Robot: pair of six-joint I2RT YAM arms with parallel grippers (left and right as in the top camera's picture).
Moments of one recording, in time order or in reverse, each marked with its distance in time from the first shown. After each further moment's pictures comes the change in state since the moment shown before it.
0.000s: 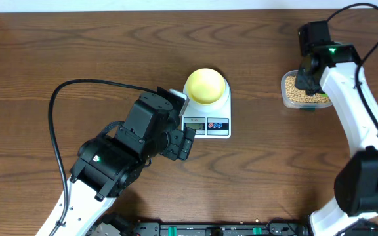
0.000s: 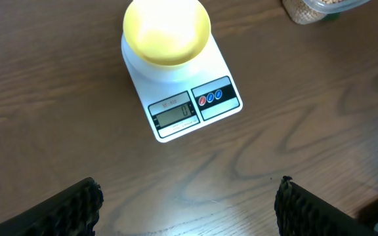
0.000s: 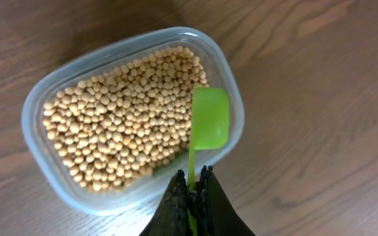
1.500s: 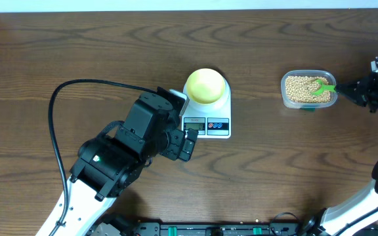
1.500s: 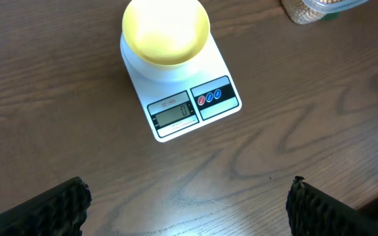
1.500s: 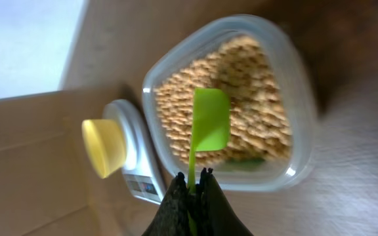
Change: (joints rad) left arm 0.000 0.000 0.000 -0.001 0.003 0.000; right arm -0.686 0.175 -0.020 -0.019 -1.363 -0.491
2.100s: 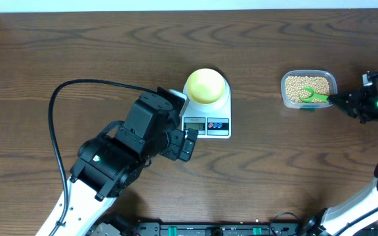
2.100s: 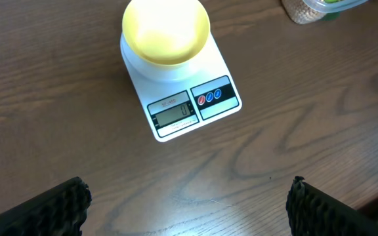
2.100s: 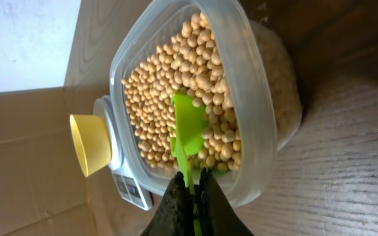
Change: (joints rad) left arm 0.000 0.000 0.000 -0.001 0.000 0.000; right arm -0.019 0.018 -0.180 0.202 -0.023 -0.025
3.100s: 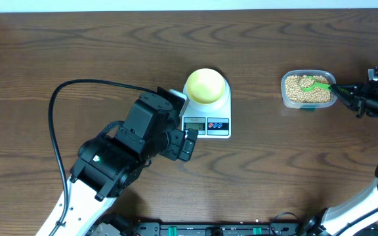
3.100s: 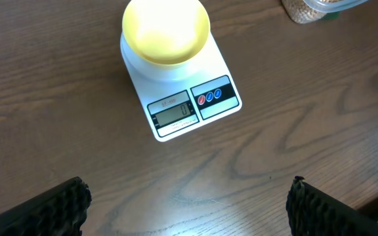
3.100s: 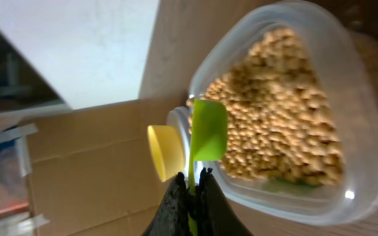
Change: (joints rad) left arm 0.000 0.000 0.000 -0.001 0.000 0.000; right arm -0.017 0.000 0.000 0.038 -0.275 0.170
